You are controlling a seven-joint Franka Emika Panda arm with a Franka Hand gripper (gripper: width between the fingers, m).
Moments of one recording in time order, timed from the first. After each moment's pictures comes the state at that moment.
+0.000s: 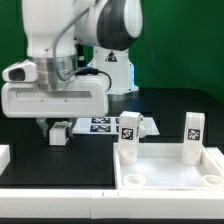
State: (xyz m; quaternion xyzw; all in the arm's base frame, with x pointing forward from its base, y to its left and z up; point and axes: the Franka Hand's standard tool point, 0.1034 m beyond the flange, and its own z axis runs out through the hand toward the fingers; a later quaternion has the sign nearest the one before) arm 0.419 -0.138 0.009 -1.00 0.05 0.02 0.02
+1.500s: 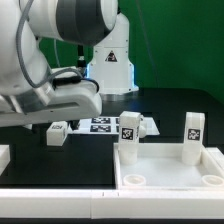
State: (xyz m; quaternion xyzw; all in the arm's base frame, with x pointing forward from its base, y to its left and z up) arm 0.461 -0.135 0.036 -0.93 0.05 0.34 0.11
